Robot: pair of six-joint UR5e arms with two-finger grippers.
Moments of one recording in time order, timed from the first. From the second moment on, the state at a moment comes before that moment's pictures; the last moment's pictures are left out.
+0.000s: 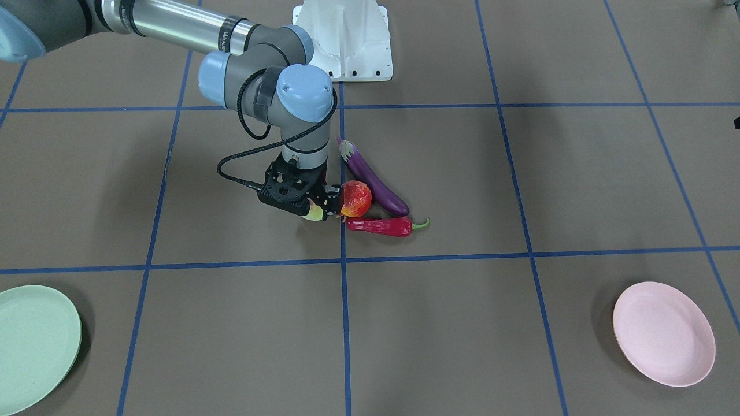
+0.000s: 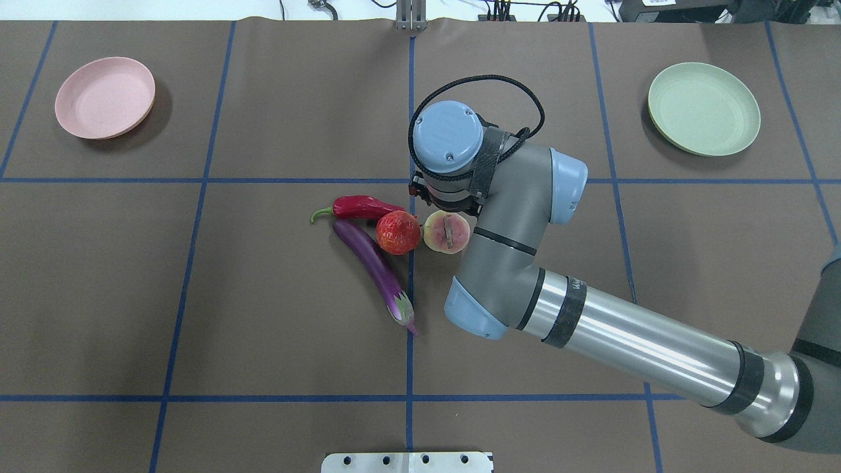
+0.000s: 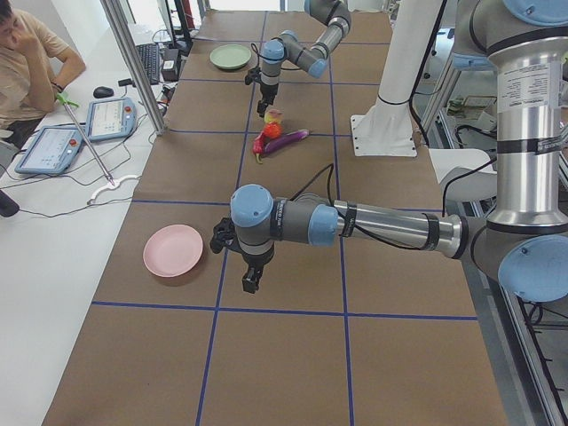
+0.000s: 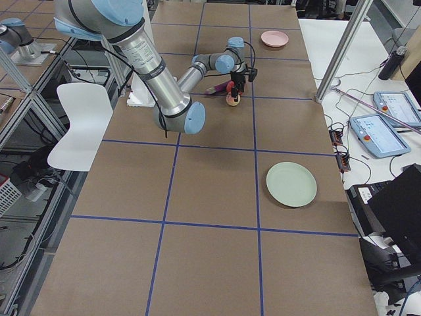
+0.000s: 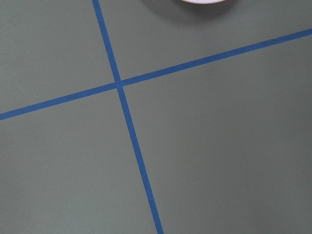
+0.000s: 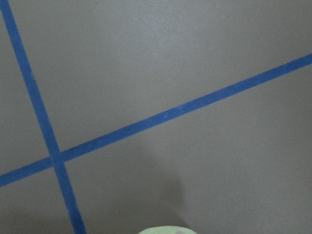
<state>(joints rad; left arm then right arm) -1.51 -1.47 -1.80 -1.55 -2.39 0.16 0.56 -0.75 1.45 -1.63 1.75 1.52</state>
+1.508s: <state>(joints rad) -1.51 -1.47 -1.80 -1.55 -2.39 0.16 0.50 -0.77 1.46 -1.57 1.72 1.53</state>
